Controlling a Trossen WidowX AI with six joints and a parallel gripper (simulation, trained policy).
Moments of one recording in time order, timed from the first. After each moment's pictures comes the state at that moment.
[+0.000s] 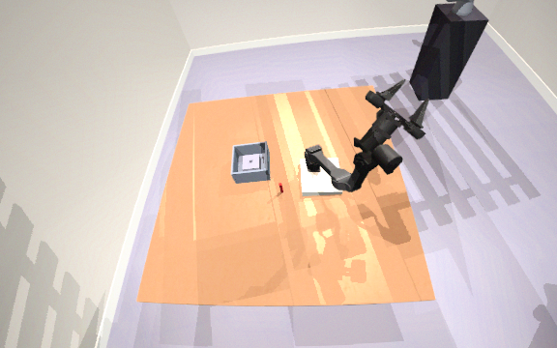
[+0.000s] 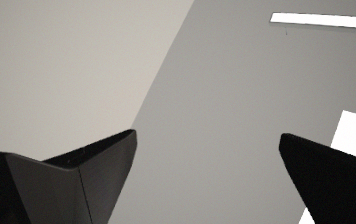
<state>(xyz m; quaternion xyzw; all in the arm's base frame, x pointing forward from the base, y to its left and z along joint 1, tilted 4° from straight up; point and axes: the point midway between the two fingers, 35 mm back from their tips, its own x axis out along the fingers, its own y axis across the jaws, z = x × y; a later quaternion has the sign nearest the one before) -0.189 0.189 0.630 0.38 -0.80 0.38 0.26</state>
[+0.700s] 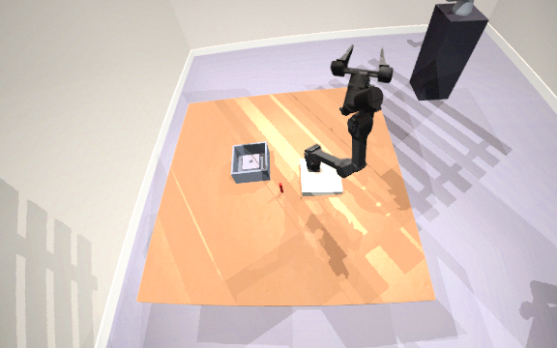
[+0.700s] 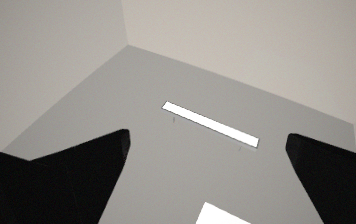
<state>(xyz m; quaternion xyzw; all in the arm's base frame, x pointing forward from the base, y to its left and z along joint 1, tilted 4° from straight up) -0.114 -0.001 0.628 0.53 -0.80 0.09 0.27</state>
